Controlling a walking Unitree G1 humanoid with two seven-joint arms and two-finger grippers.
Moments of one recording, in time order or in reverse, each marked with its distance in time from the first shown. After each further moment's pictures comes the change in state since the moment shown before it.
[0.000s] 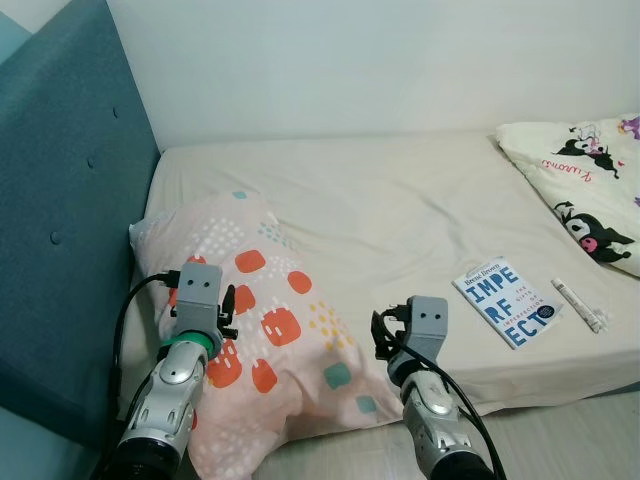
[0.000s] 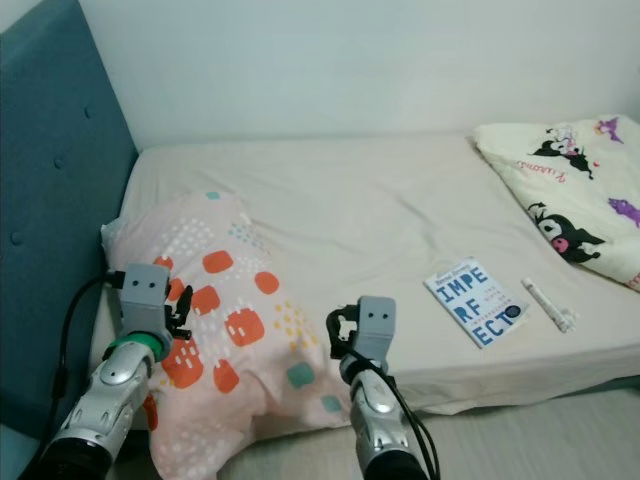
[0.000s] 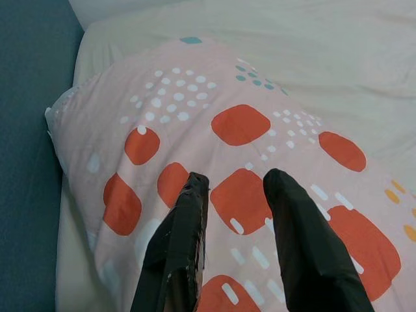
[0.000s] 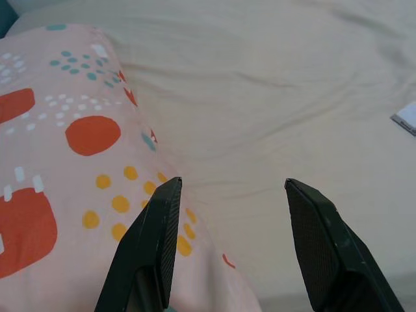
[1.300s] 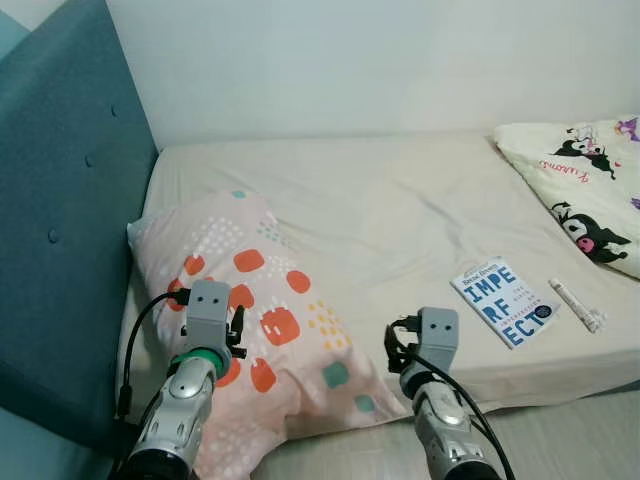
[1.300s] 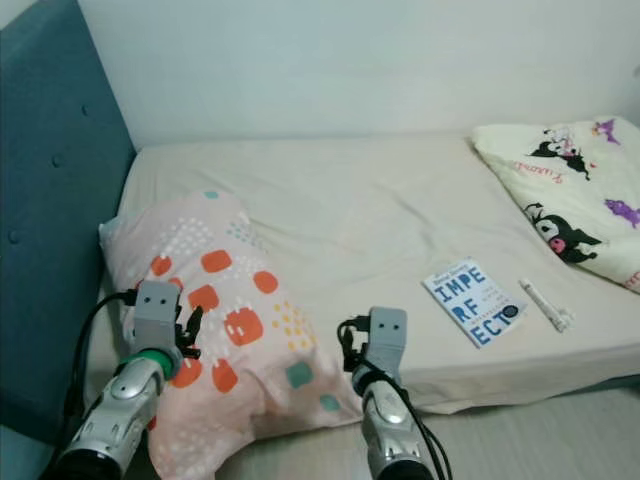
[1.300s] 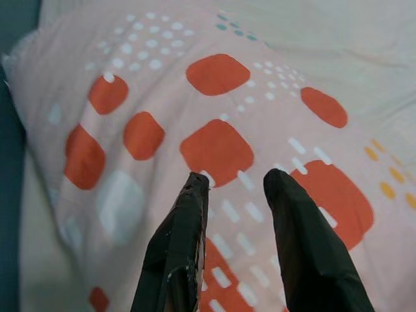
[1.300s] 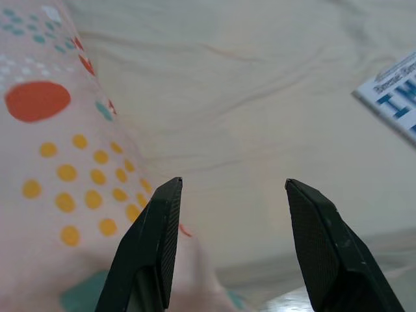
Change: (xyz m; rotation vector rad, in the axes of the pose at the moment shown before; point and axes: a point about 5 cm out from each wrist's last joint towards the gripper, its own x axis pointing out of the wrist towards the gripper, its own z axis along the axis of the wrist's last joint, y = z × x) left arm -0.005 -0.016 -0.024 -0.062 0.102 -0.052; right arm -0.007 -0.021 -0.012 -0.064 0.061 -0.073
